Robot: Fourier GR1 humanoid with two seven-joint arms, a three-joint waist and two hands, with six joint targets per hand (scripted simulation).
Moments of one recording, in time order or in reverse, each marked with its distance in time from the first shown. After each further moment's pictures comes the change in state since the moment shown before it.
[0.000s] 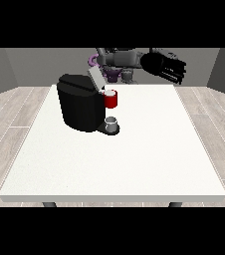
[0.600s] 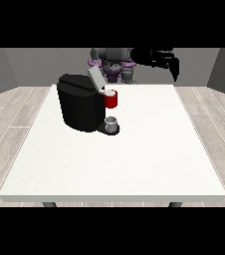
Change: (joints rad) left arm 0.150 0.010 0.033 0.007 0.012 0.018 -0.012; right arm 0.101 0.191 0.091 0.017 -0.025 0.016 -0.196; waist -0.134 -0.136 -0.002
